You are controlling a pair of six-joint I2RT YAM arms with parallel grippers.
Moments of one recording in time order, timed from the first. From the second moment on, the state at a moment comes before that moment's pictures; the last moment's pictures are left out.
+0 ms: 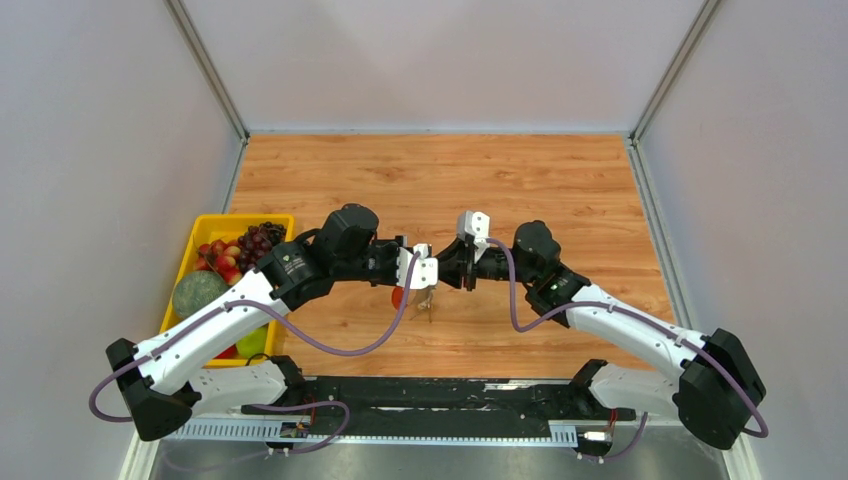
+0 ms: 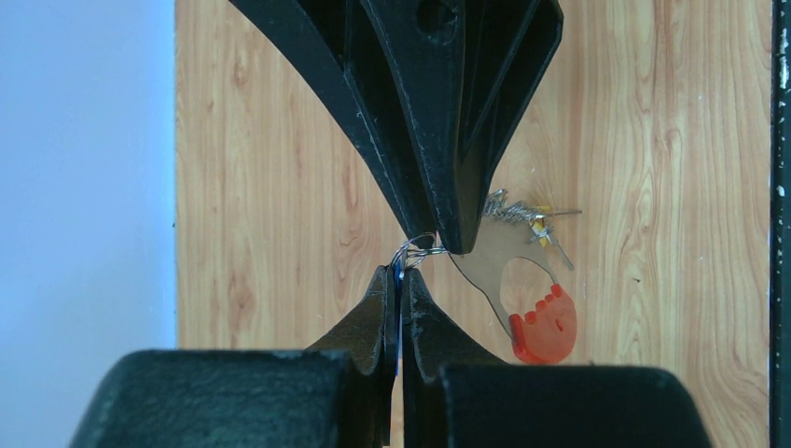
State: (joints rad) left arm -0.89 1.08 1.13 -0.64 0.25 0.81; right arm 0.76 1.13 0.68 0.43 -0.67 -0.02
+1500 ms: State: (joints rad) left arm -0.89 1.08 1.13 -0.63 0.17 0.74; right arm 0.80 1.16 0.66 0.45 -0.59 0.02
